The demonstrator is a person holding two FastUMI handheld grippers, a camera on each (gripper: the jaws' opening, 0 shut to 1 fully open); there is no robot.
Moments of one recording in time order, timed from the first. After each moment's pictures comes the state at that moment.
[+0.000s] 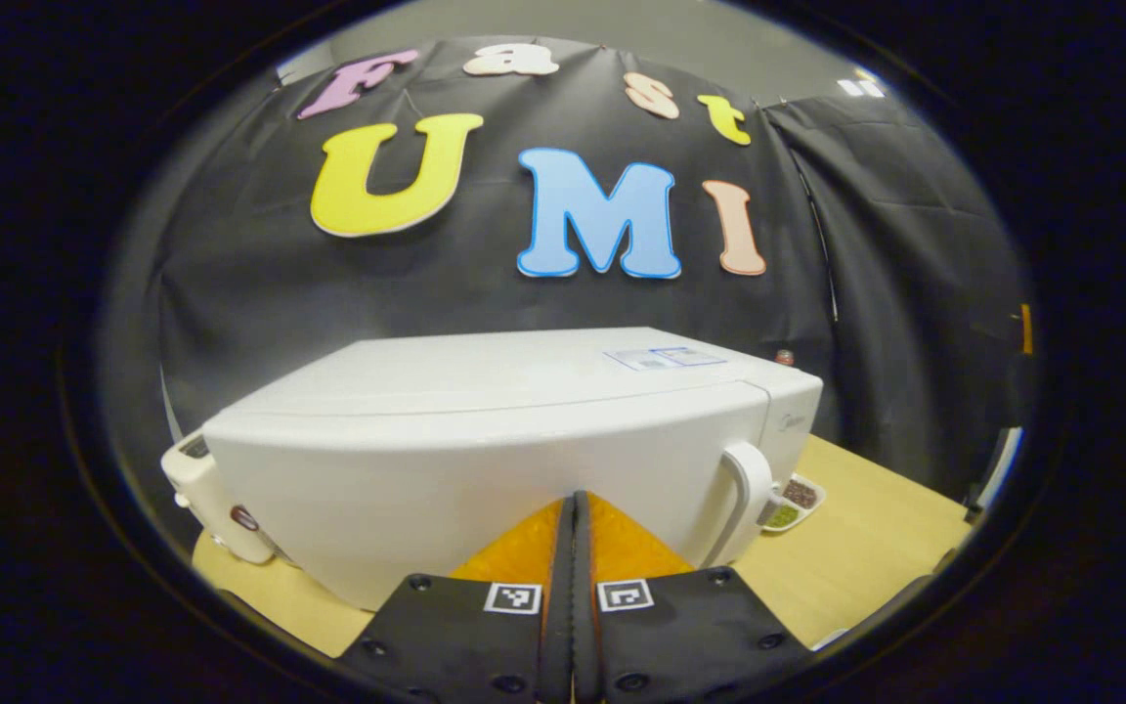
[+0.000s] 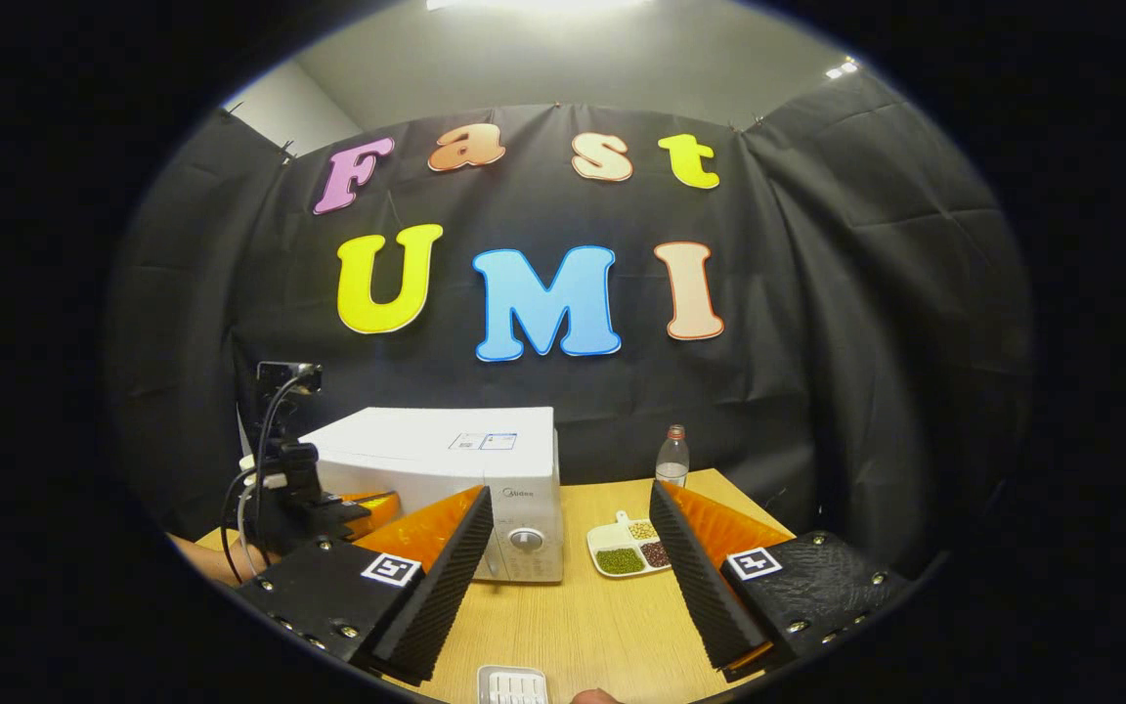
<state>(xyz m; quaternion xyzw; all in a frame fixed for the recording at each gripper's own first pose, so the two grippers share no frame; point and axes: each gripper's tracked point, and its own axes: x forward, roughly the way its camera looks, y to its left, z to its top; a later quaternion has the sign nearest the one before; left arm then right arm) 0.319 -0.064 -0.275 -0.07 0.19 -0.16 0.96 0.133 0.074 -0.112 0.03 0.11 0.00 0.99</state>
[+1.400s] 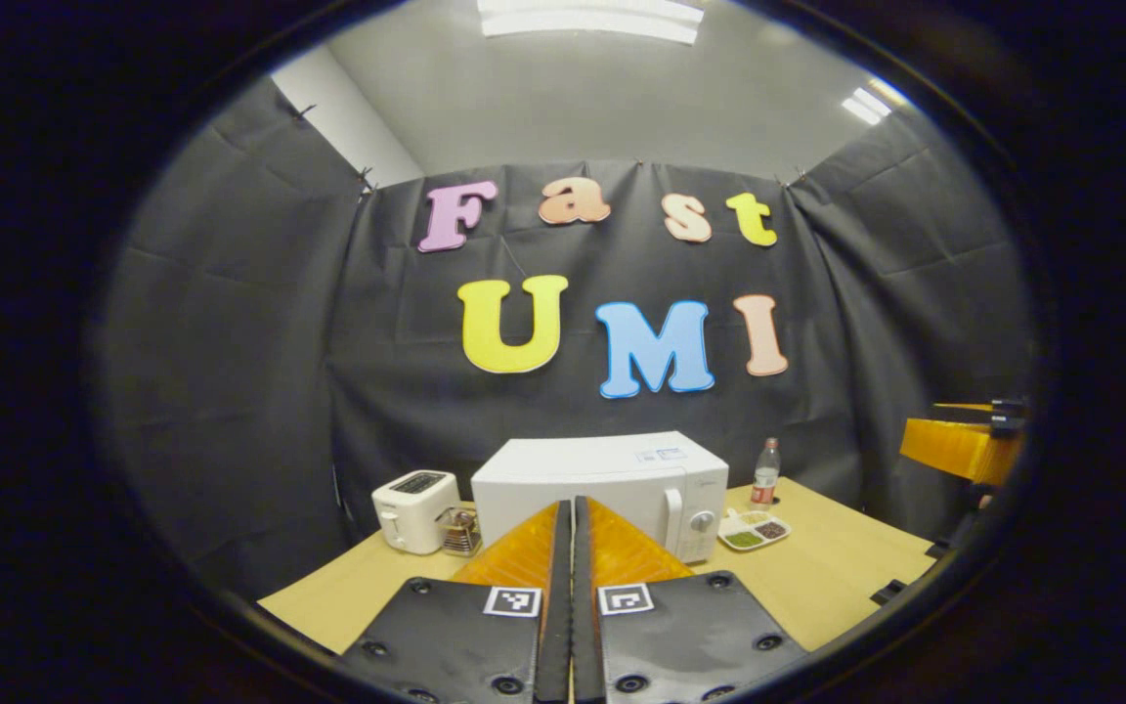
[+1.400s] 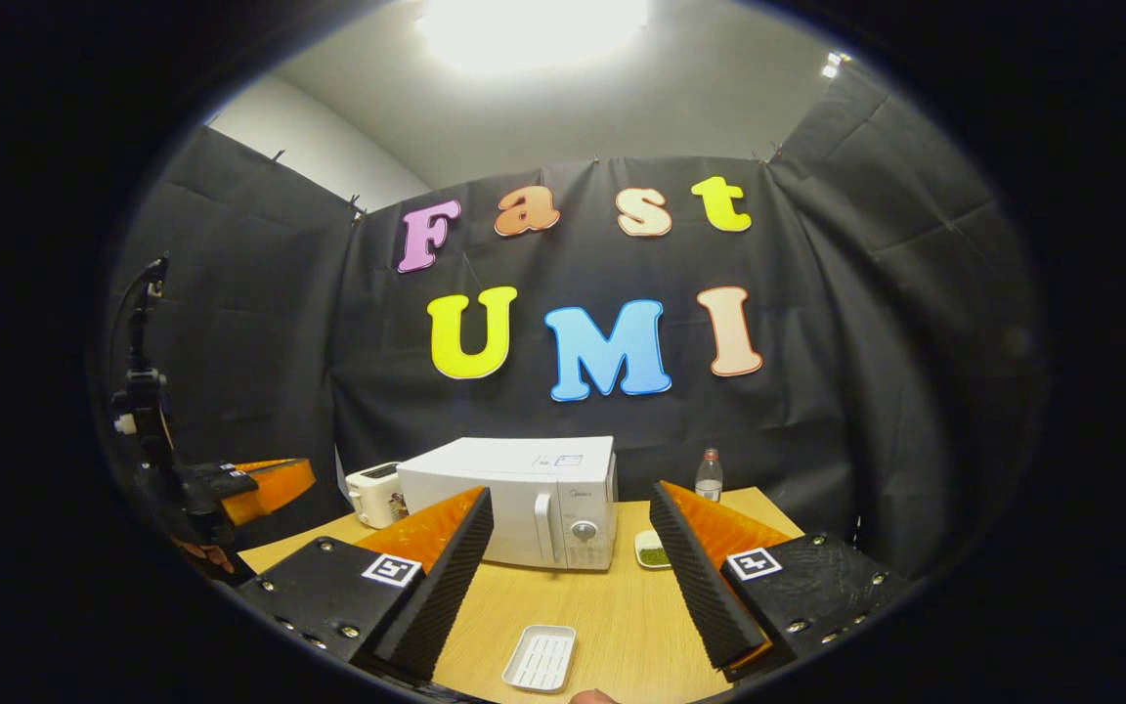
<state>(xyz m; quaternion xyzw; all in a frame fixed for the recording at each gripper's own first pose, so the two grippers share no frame) 0.012 0.035 -0.052 -0.03 0.06 -0.01 1.00 -0.007 0.066 -0.047 0.06 0.05 0.11 0.99</state>
